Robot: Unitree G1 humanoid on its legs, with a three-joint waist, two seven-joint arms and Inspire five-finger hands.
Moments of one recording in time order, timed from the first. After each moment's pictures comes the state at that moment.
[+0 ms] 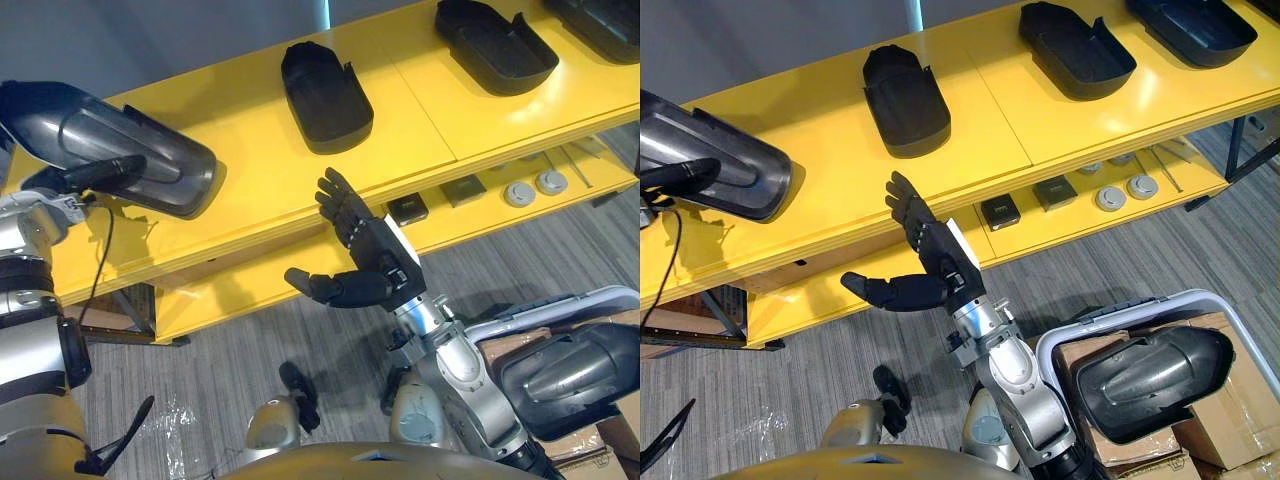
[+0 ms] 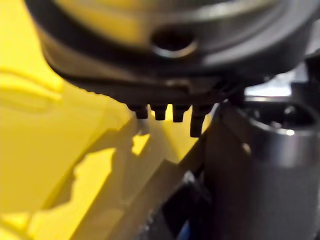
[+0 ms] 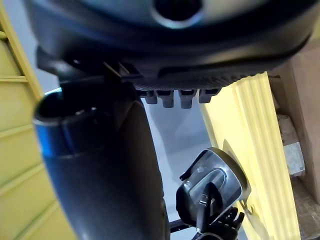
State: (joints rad) left arm -0.74 0.84 0.29 0.84 -0.42 0.53 -0.04; right arm 0.11 -0.27 0.43 -0.37 0.30 -0.16 0.10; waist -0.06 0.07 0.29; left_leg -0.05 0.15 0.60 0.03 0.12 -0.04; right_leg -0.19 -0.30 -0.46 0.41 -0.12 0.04
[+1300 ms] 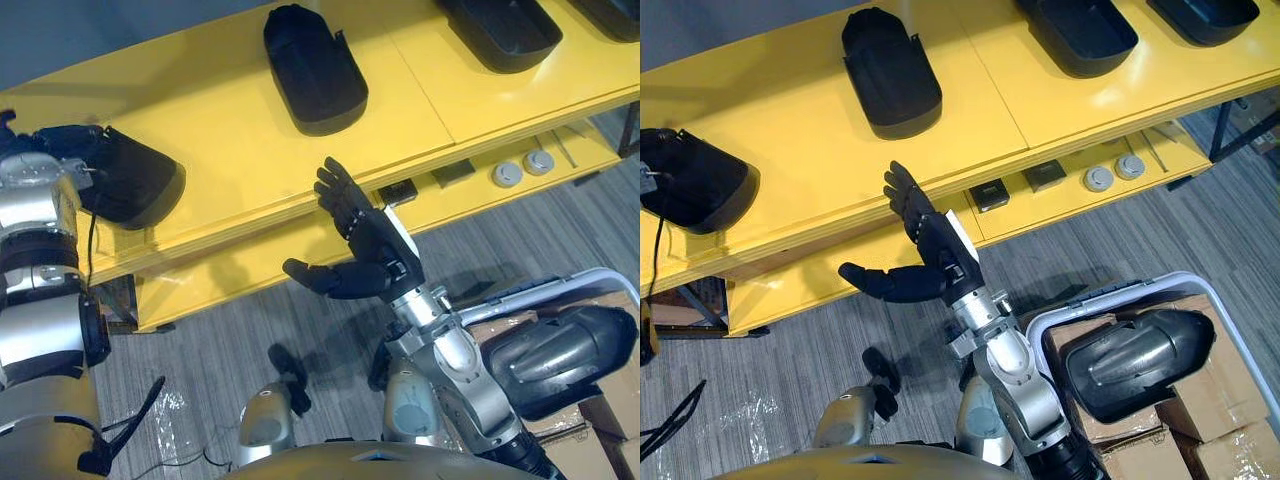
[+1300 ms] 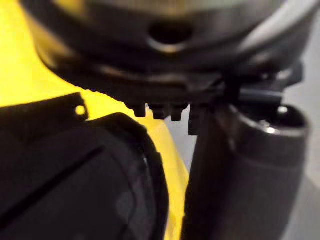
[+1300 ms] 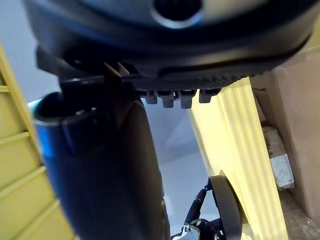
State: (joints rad) left arm -0.92 0.80 0.18 0.80 -0.08 0.44 0.34; right arm 0.07 -0.23 0.43 -0.32 0.30 -0.17 0.11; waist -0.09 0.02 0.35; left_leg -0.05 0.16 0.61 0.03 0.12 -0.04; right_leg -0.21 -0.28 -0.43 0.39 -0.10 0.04
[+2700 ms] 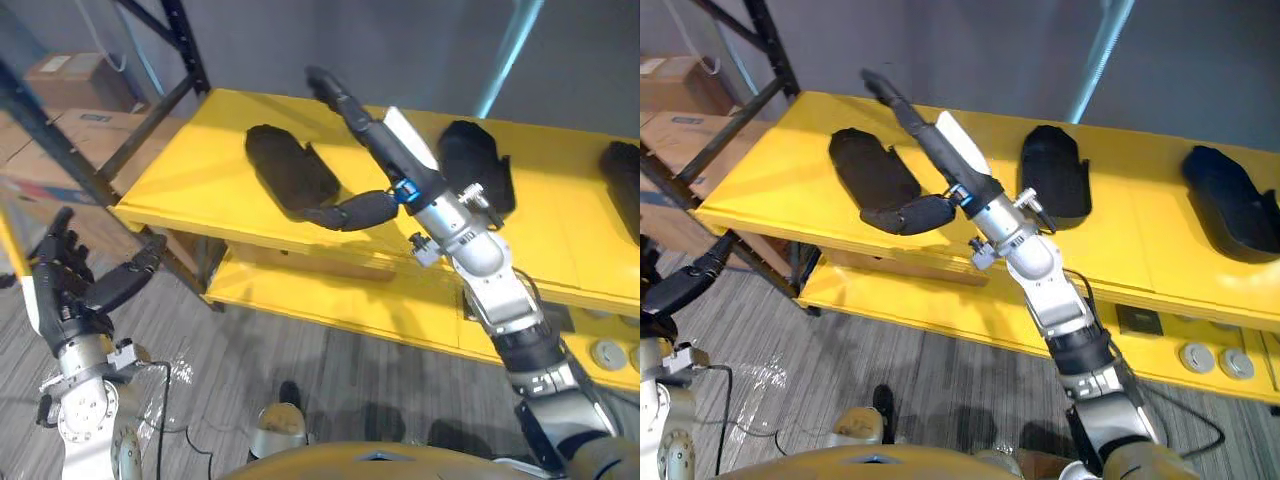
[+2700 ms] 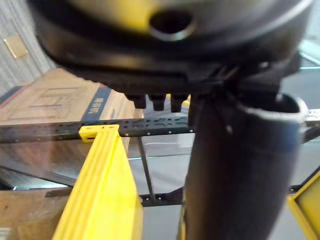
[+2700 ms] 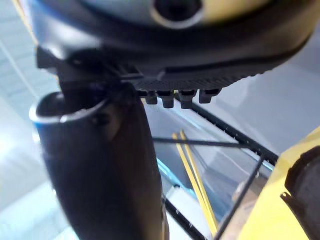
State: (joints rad) left arm 0.41 0.16 0.40 -0.40 -0.33 -0.07 0.12; right arm -0.53 -0.46 0.33 0.03 -0.08 -0.32 0.23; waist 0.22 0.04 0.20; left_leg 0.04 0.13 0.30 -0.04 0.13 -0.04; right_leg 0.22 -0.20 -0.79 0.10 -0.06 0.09
